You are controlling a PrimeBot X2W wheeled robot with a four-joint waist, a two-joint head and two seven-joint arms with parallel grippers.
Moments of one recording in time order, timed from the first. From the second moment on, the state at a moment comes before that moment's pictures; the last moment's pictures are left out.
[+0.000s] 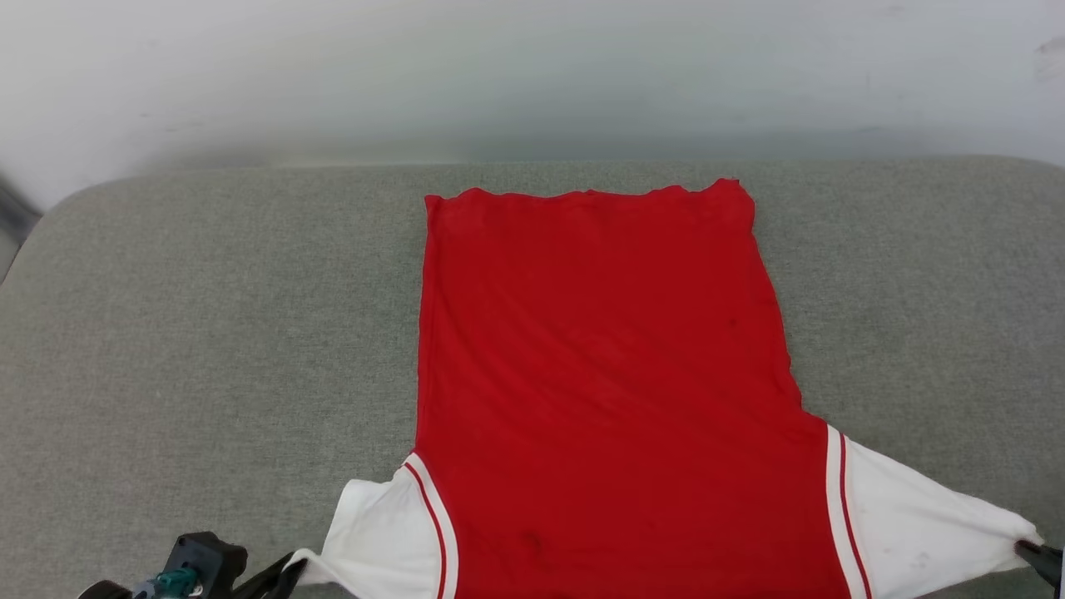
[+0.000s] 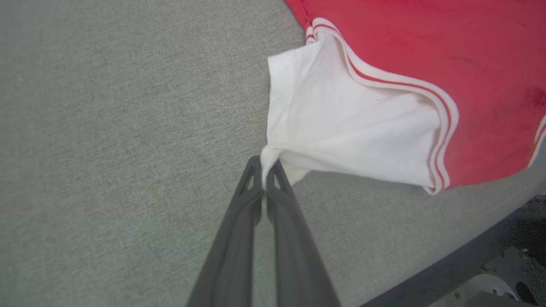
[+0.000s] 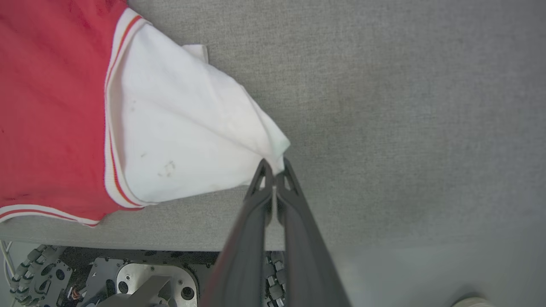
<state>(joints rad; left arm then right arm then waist) -0.17 0.93 -0.96 0.06 -0.91 0.16 -0.15 0.10 -0.36 -0.28 -0.12 0.50 0.13 1.01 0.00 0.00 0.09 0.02</state>
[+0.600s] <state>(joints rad) -0.28 0.93 -0.93 -0.33 -0.82 0.30 -0.07 -0.54 -0.46 -0.17 -0.15 0.58 0.13 1.18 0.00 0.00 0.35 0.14</state>
